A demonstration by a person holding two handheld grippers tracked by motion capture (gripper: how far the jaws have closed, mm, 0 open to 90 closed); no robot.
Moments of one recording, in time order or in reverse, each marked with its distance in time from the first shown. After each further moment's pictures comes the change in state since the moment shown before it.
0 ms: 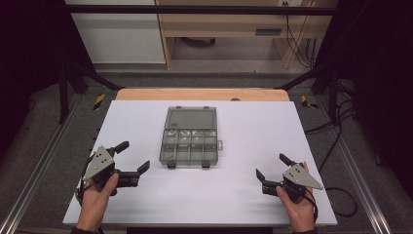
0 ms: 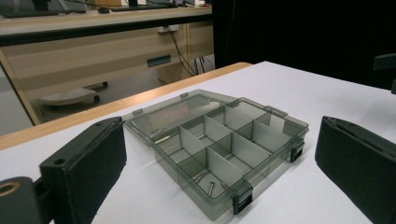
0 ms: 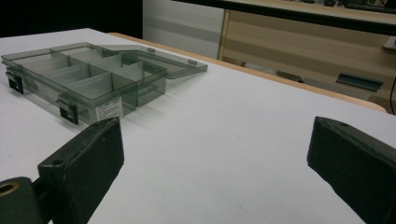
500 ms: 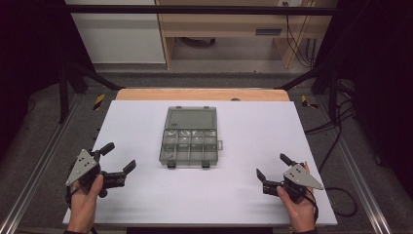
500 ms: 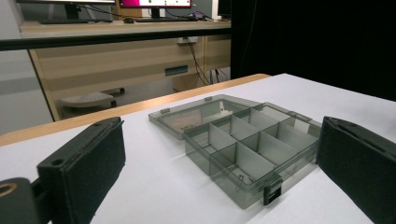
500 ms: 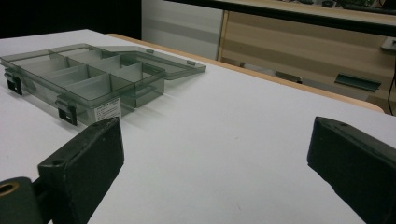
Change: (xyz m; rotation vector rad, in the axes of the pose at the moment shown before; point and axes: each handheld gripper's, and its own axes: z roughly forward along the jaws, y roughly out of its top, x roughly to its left) left arm 0.017 -0.030 -0.023 -0.028 0.085 -0.038; right arm -0.001 0.000 -0.001 -0.003 -0.005 0.000
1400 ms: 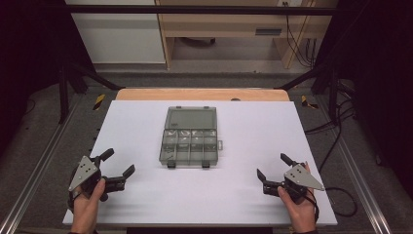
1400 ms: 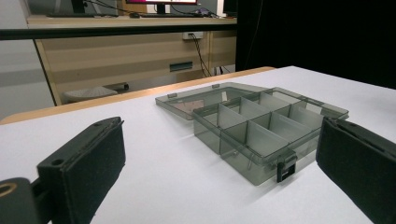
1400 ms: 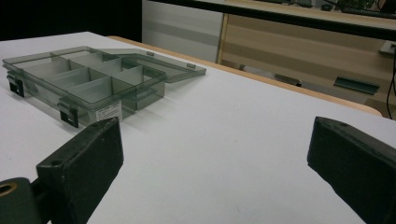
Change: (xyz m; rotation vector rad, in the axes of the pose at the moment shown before) left arm -0.006 -0.031 0.001 -0.002 0.011 -0.011; right arm 0.000 0.002 -0.003 -0.010 0.001 -0.005
